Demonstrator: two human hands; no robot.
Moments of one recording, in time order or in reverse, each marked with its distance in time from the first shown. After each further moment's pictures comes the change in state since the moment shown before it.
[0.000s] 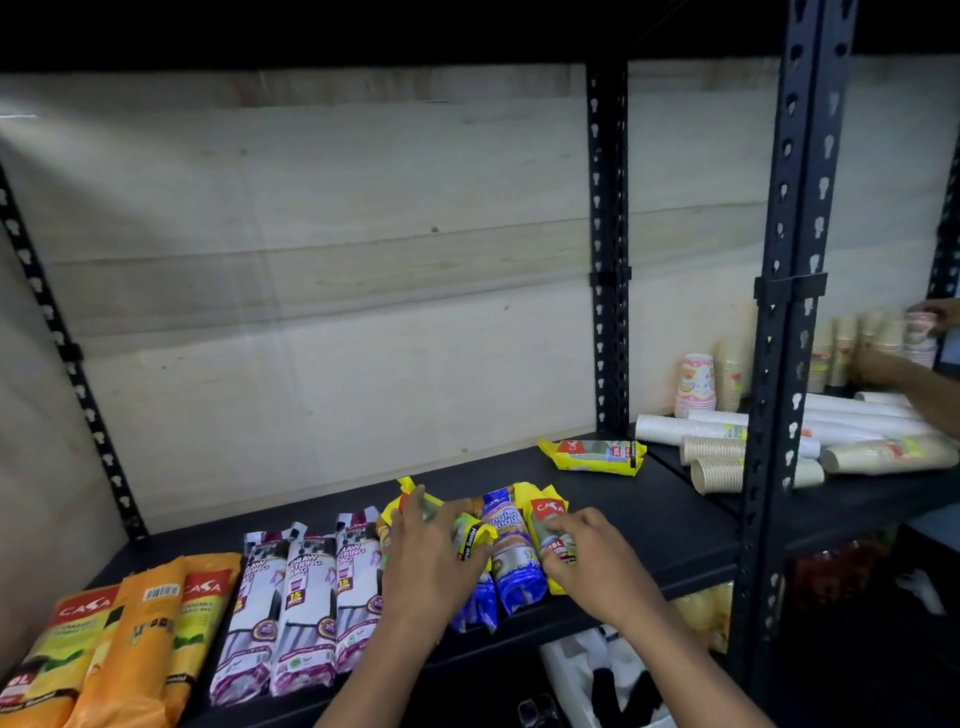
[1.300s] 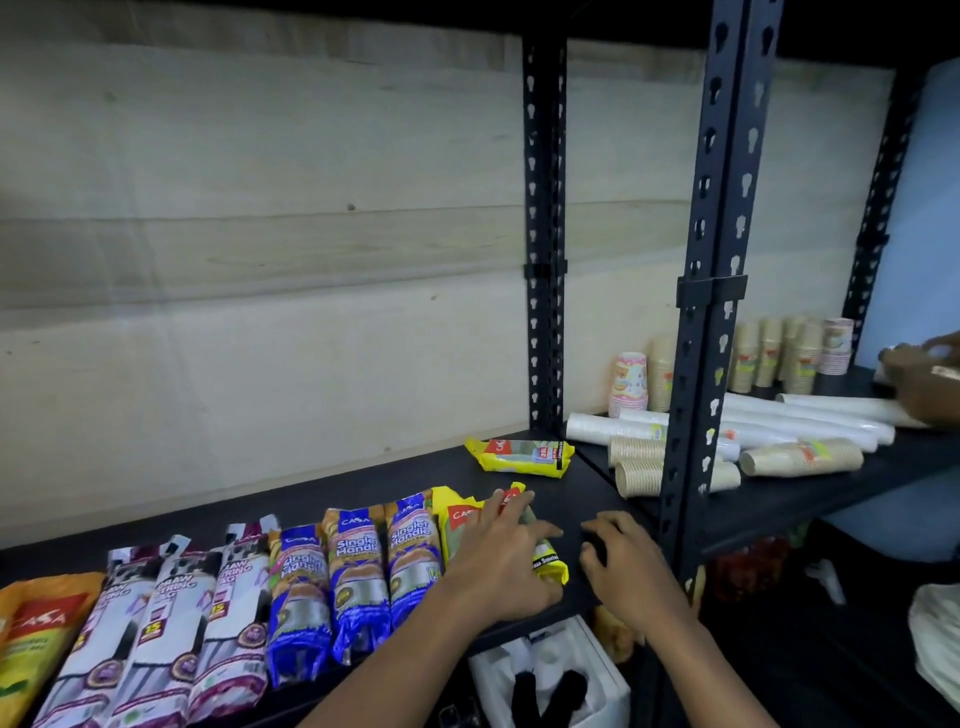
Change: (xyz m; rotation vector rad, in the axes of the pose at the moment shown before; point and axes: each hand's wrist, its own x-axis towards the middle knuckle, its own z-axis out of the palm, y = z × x) left_hand 0.028 0.130 0.098 0.222 -0.448 0.412; right_hand 0.008 0.143 -0.048 -0.229 0.172 0.086
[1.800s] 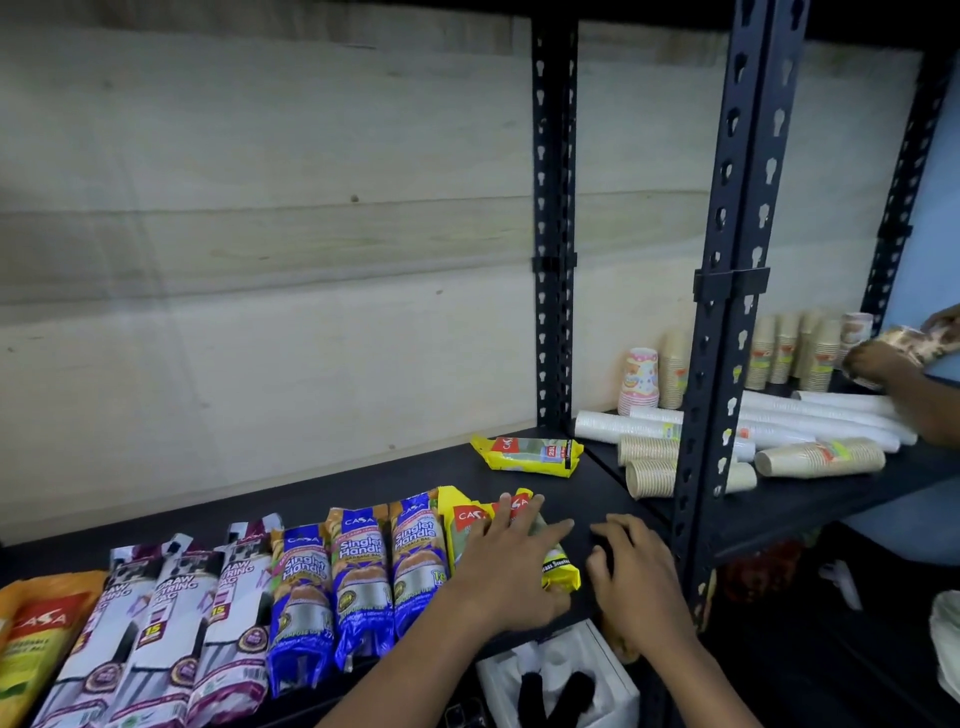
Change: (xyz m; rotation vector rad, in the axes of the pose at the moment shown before) left_hand 0.002 -0.005 0.007 0.054 -0.088 0.019; right_hand -0.006 0.002 0.019 -0.012 0.173 -0.015
